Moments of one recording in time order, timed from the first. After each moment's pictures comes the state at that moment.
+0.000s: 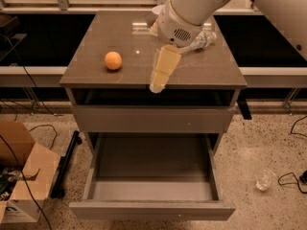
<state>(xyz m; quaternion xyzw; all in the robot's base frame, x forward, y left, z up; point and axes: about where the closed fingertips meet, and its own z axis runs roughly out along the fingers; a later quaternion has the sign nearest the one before) 0.580 -0.013 0.945 -0.69 0.67 0.07 0.25</state>
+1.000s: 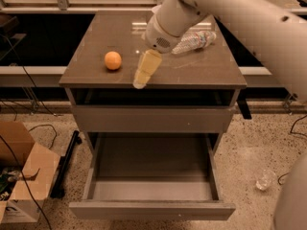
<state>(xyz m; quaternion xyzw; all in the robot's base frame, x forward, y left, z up) 0.646 0.019 0.901 -0.65 0.70 0.10 0.28</state>
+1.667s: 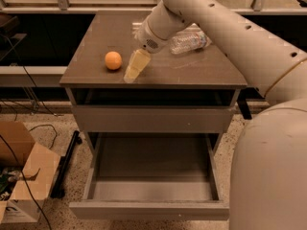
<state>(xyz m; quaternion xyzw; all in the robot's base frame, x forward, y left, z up) 0.709 0.051 0.868 -0.63 0.70 0.12 0.31</state>
